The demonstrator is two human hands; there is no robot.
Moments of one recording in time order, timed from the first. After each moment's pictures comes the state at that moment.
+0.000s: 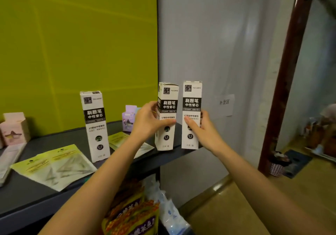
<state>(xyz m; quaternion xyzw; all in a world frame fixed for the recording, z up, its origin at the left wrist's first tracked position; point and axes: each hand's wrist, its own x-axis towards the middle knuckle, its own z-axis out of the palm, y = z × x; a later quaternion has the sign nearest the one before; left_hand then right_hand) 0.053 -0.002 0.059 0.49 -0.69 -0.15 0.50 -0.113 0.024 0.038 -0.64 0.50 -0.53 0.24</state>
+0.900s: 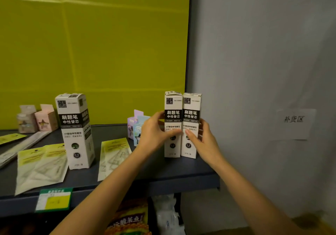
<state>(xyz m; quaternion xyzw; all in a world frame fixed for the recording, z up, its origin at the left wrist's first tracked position) -0.004 -0.103 0.035 0.60 -0.60 -0.05 0.52 -0.151 -0.150 0.010 -0.72 0.35 -0.47 0.37</state>
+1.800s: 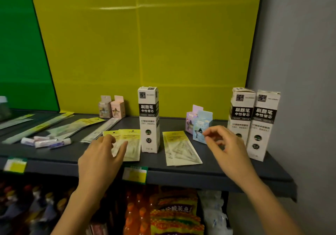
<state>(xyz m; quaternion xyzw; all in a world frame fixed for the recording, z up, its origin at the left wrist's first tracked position) 0.146 0.101 -0.002 0.86 -0.33 0.23 0.30 -0.073 -0.064 0.012 -0.82 0.22 -0.47 0.23</state>
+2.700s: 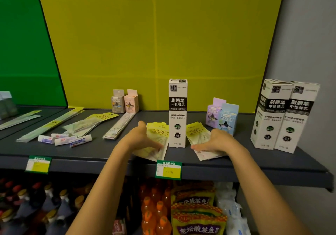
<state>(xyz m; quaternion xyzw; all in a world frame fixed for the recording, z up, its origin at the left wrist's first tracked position) 0.223 0.058 0.018 0.85 -0.43 -0.17 0.27 0.033 -0.067 0.014 -0.86 0.48 -0.05 0.17</state>
